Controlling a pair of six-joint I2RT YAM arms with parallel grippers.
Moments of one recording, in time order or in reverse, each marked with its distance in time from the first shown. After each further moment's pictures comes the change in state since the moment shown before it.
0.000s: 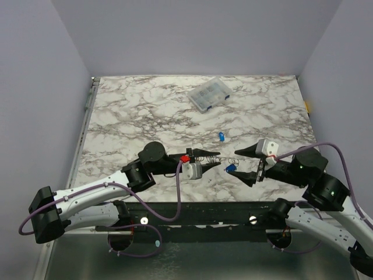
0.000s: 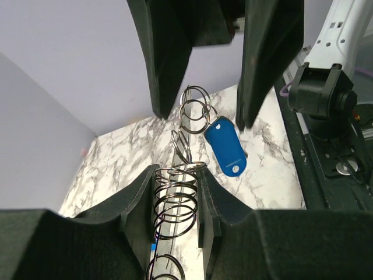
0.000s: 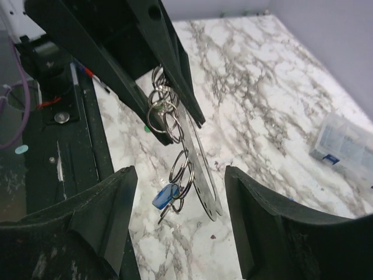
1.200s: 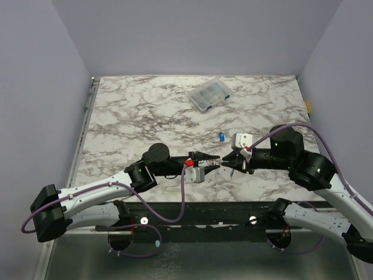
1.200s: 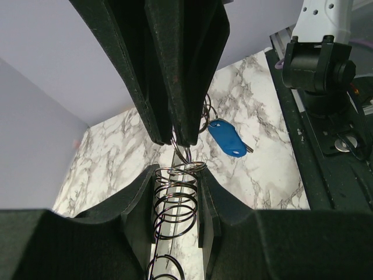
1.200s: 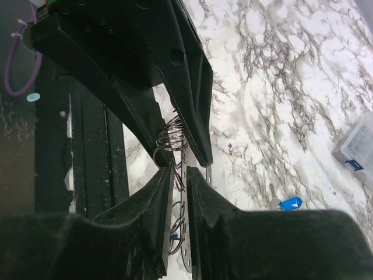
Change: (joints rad) left arm 0.001 0.026 -0.040 -0.007 0.009 0.065; right arm 0.000 0.284 0.248 -0.204 -0.114 -0.178
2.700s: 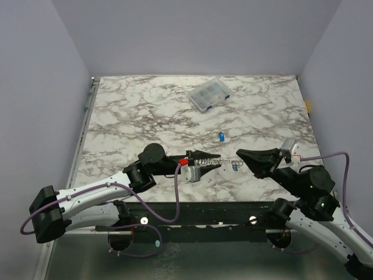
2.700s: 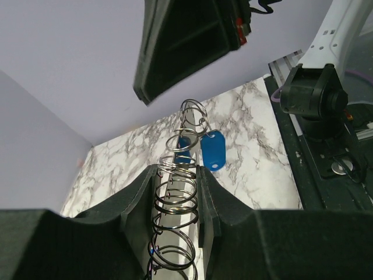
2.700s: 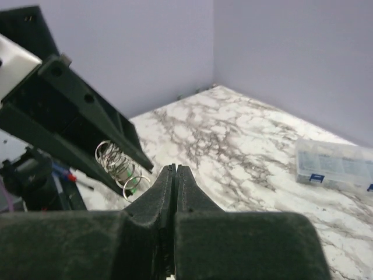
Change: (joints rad) left arm 0.000 -0.013 -0.001 0.083 0.035 -0.058; right arm 0.000 -0.521 -0.528 0.639 0.325 0.441
